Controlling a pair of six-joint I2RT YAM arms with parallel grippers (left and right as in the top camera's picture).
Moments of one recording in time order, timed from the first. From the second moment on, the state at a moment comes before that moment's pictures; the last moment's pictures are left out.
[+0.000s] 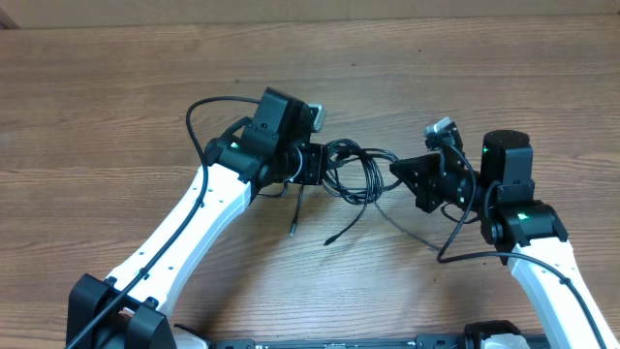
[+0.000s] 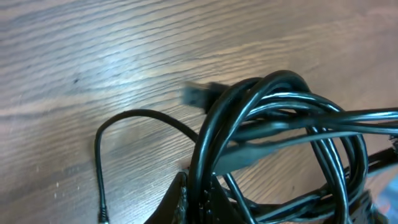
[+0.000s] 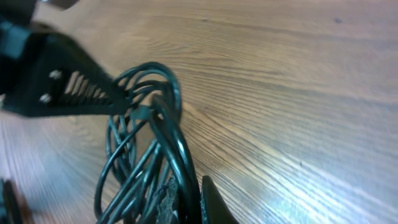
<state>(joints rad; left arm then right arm) -0.47 1.57 1.25 -0.70 0.34 -0.37 0.09 1.14 0.76 -0.34 -0.68 -0.07</state>
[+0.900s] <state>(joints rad) -0.46 1.57 1.26 -0.74 0.12 -0.58 0.08 1.14 0.76 -0.39 -0.39 0.48</state>
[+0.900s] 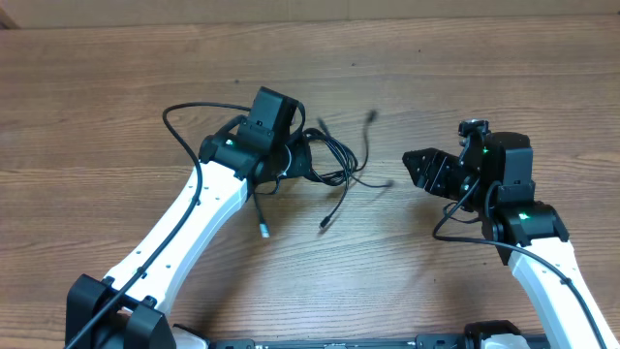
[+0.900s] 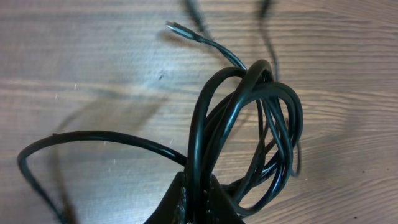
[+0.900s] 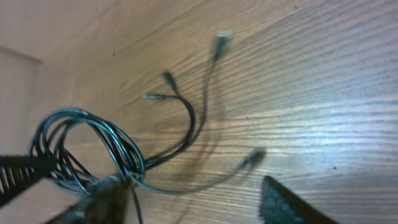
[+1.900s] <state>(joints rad) -0.46 1.57 1.26 -0.68 0.71 0.16 0.09 1.14 0.76 -0.44 -0.44 0.36</state>
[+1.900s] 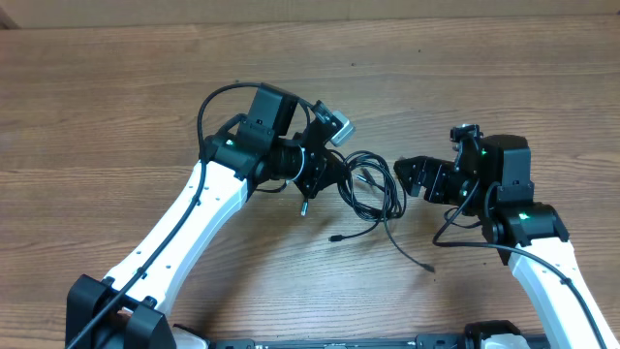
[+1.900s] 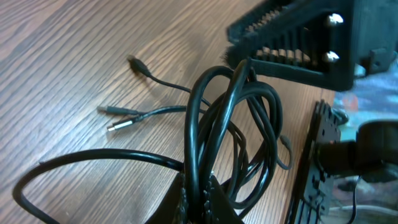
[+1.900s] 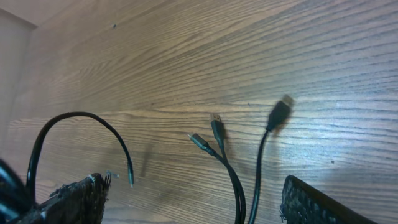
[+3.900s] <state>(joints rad) -0.46 1.57 1.26 -0.71 0.65 0.22 0.08 1.14 0.76 -0.41 -0.65 0.16</state>
